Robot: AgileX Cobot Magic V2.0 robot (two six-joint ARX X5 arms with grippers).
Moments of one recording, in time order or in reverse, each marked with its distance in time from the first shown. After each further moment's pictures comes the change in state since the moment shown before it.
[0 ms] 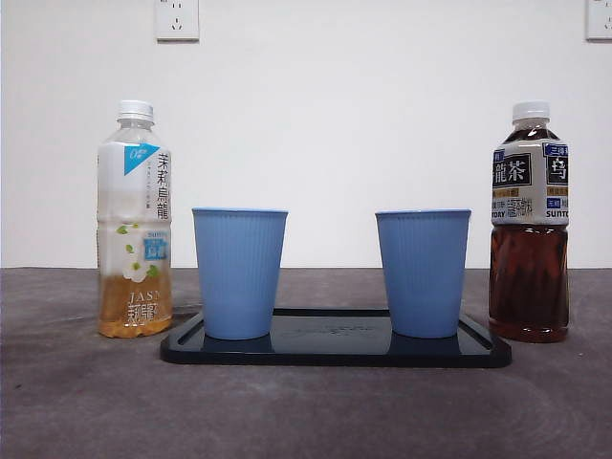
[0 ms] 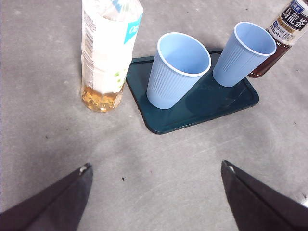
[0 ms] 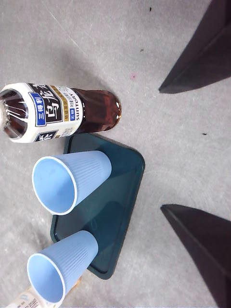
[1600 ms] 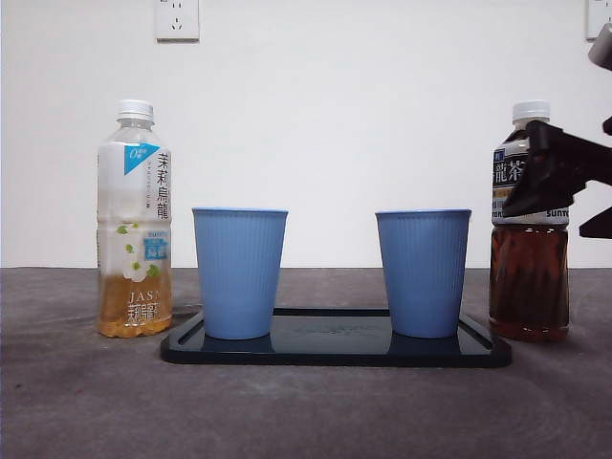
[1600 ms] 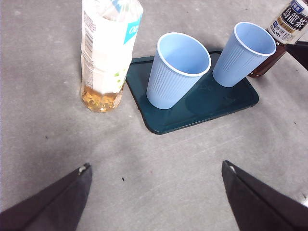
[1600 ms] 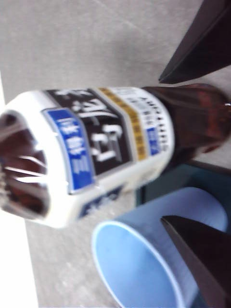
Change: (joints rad) left arm -0.001 0.000 0.000 0.000 0.000 0.000; right arm 0.213 0.636 -0.460 1.432 0.327 0.279
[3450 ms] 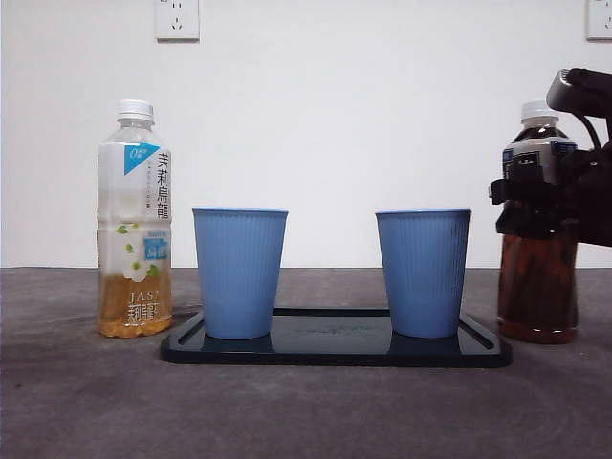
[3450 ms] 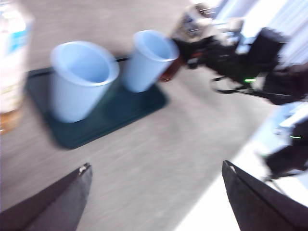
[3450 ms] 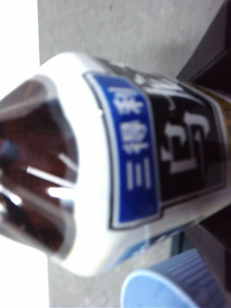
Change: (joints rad) left arm 0.000 0.000 0.000 0.027 0.373 -0.001; right arm -0.005 0.324 0.038 0.390 0.115 -0.124
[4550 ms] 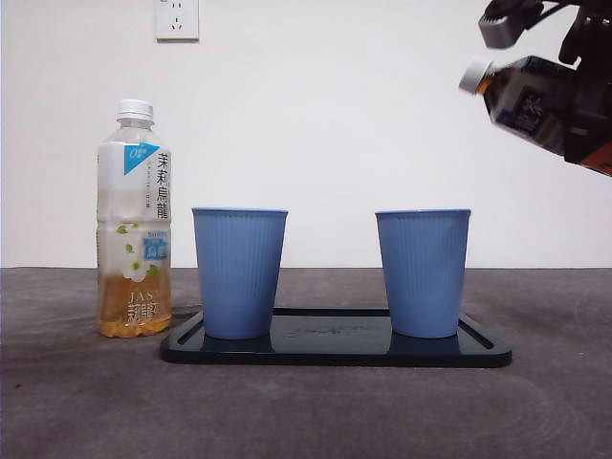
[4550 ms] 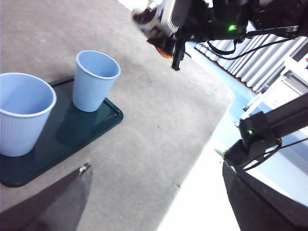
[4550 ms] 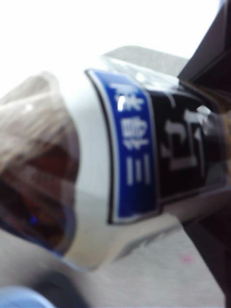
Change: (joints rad) left arm -0.066 0.000 0.000 0.096 0.125 -0.008; right arm 0.179 -0.305 0.559 -1.348 0.432 -0.850
